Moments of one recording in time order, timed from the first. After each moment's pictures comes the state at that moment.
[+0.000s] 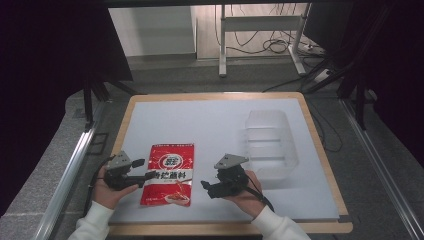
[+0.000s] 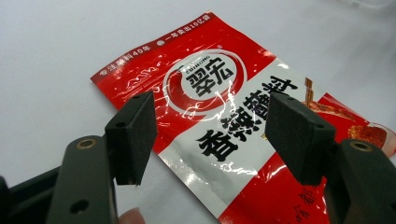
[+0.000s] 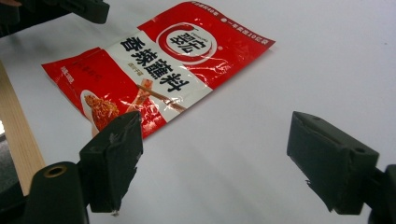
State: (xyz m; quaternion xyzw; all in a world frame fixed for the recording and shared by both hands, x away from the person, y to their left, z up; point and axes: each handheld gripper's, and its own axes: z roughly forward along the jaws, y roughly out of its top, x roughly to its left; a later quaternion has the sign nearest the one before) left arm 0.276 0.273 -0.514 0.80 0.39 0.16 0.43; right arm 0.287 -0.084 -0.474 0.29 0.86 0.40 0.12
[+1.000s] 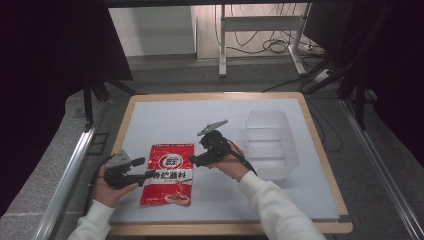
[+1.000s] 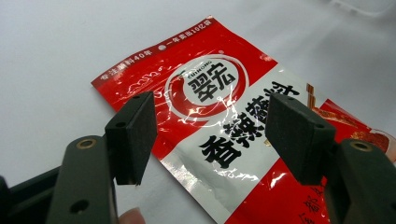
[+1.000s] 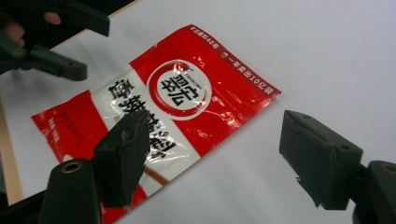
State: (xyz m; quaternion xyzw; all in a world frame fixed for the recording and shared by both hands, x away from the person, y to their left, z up) left arm 0.283 0.273 -0.515 0.80 0.39 0.16 0.44; right arm 0.373 -0.034 -0.453 0.28 0.88 0.37 0.05
